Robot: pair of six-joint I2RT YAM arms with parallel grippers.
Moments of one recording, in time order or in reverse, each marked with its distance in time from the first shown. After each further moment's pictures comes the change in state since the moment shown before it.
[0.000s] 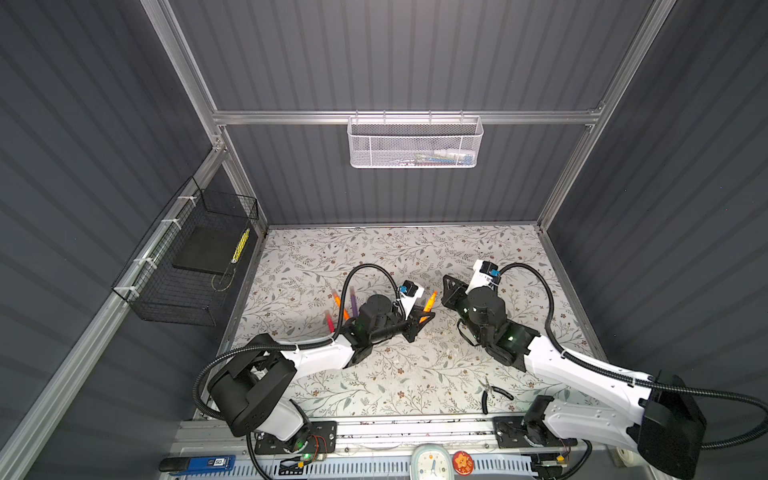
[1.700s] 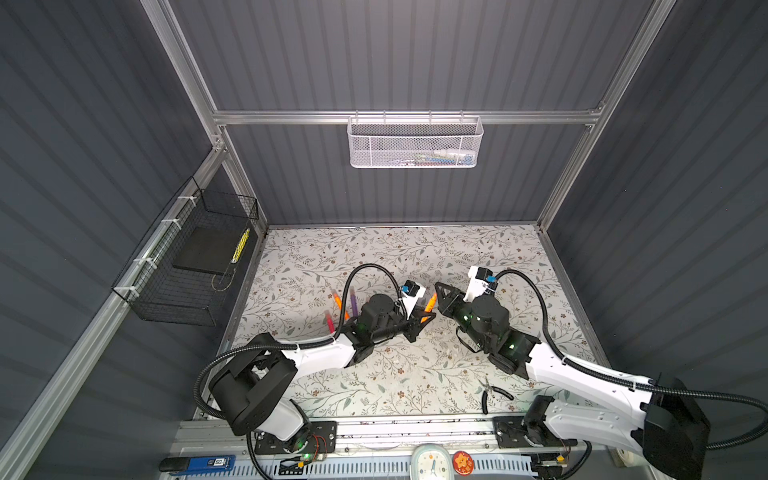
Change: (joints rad) left arm -0.006 0.007 0.017 -0.027 -0.006 -0.015; right arm 0.044 -0.044 -0.085 0.100 -0.110 0.059
